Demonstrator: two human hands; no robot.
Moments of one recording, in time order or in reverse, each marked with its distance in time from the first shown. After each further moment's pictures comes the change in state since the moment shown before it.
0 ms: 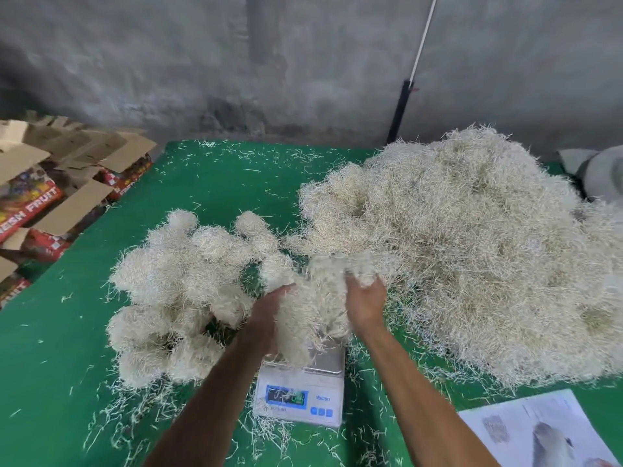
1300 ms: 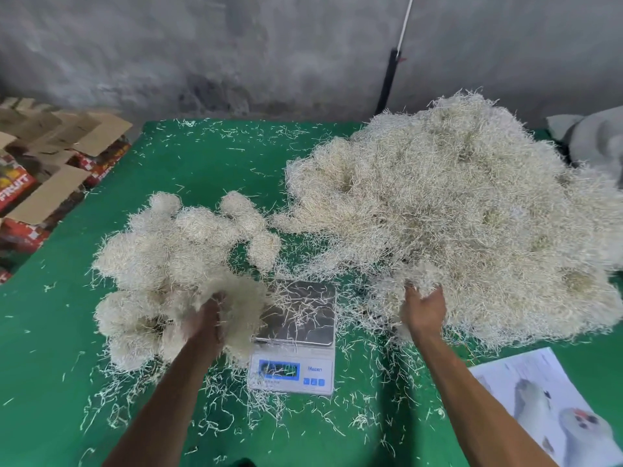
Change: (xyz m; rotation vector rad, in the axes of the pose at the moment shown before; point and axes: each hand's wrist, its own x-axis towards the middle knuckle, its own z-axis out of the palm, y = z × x) left_hand 0.027 -0.056 -0.086 0.143 0.466 0.048; right_hand 0.019 0.070 -0.128 -0.259 0.286 0.089
